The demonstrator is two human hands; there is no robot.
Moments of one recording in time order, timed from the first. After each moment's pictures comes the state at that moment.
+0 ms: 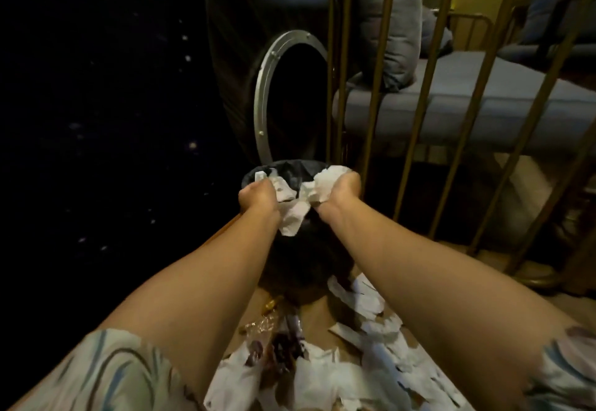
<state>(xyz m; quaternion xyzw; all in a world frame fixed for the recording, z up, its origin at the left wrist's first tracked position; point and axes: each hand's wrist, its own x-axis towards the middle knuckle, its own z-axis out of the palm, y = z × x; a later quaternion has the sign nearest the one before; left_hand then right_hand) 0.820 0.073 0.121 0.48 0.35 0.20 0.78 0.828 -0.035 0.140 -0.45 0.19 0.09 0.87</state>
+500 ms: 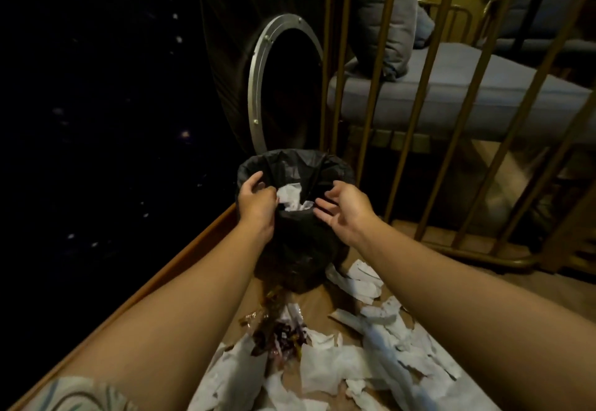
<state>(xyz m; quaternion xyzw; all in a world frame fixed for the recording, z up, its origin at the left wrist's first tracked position) 0.800 0.087 0.086 0.54 0.21 0.18 0.79 0.789 -0.046 0.110 -0.52 0.13 0.10 0.84</state>
